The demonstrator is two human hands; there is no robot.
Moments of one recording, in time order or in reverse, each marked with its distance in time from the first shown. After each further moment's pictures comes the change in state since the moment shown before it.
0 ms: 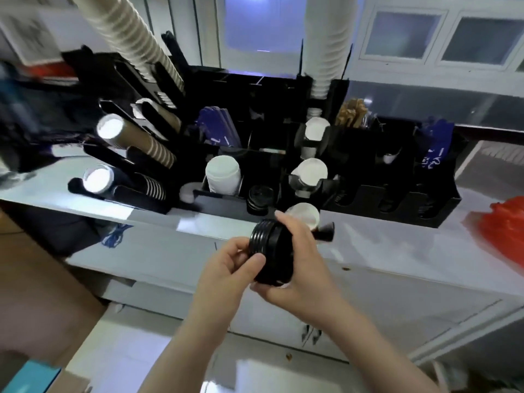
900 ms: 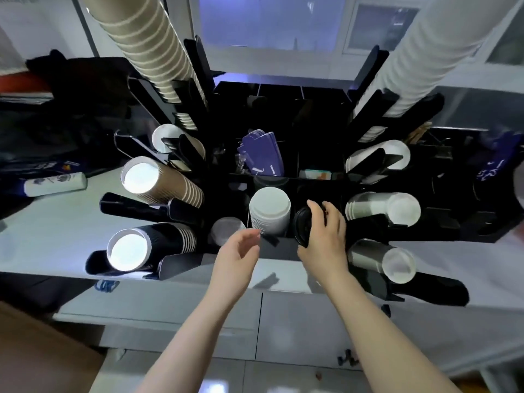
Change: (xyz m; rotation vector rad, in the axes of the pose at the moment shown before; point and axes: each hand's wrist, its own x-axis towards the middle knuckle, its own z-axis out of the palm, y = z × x) left_hand 0.198 -0.028 -0.159 0.327 -0.031 -0.026; right_hand 0.197 0.066 0.119 -0.588 0.278 0.454
